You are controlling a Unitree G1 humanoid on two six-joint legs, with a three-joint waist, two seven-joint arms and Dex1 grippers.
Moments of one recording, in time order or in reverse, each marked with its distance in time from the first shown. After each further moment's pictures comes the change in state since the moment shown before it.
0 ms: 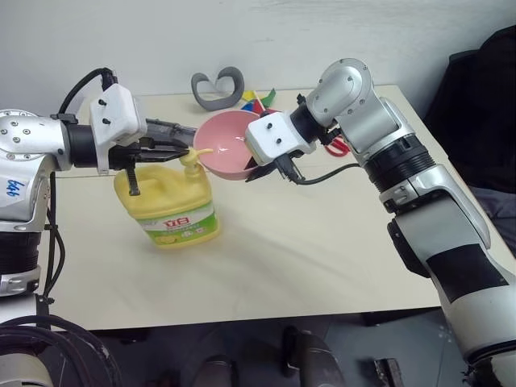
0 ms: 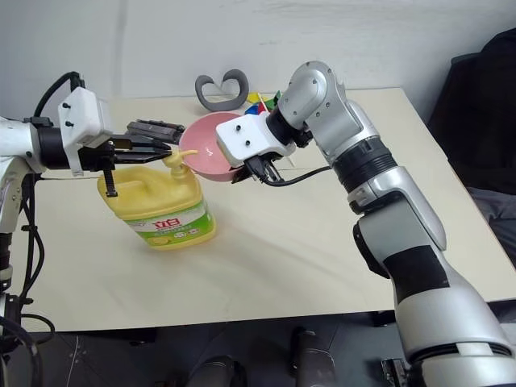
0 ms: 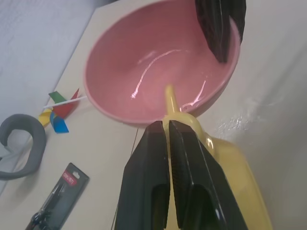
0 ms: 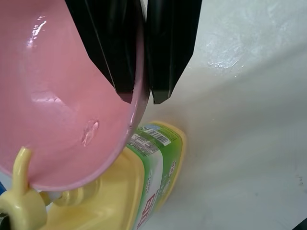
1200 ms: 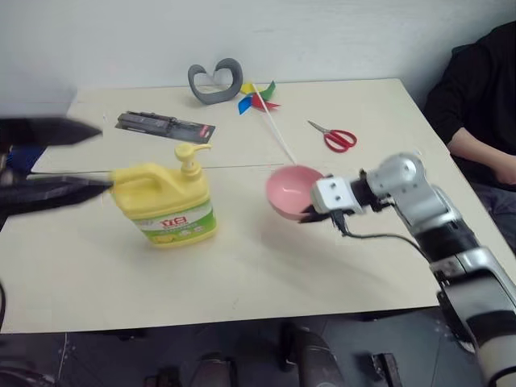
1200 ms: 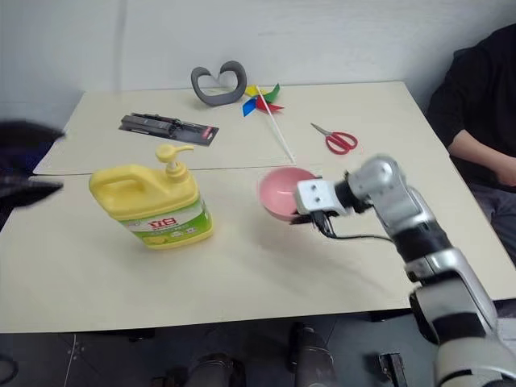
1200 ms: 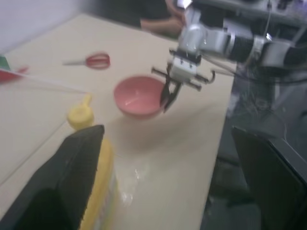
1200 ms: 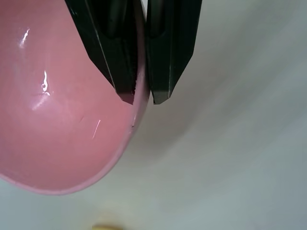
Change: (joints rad) left arm 0.494 0.305 0.976 -0.562 -0.673 1.125 -0.097; right arm 0.657 -0.289 -0.128 -0.372 -0.004 0.123 -0.198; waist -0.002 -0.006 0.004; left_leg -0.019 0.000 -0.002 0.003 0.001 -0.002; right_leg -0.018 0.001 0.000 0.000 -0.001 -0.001
